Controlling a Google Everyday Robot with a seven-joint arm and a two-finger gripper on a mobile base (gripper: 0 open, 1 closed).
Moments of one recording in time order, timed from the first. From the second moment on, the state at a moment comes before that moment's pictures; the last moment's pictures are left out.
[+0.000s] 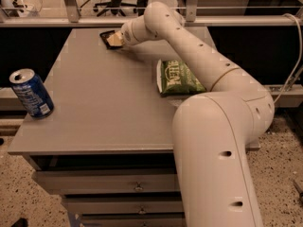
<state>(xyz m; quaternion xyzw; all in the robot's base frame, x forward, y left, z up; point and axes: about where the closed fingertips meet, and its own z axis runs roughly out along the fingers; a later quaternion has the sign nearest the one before) 0.881 0.108 0.851 -0.36 0.78 0.22 0.47</state>
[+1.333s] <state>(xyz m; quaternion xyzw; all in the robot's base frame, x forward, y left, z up) 0.808 0.110 0.895 -0.42 0.72 0.28 0.47</state>
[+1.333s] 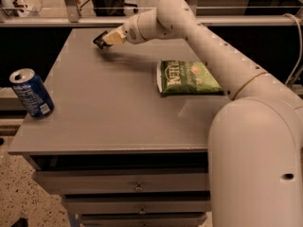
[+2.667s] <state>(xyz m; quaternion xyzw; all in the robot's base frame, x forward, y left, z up) 0.613 0.151 0.895 -0.53 0.62 0.44 0.38</state>
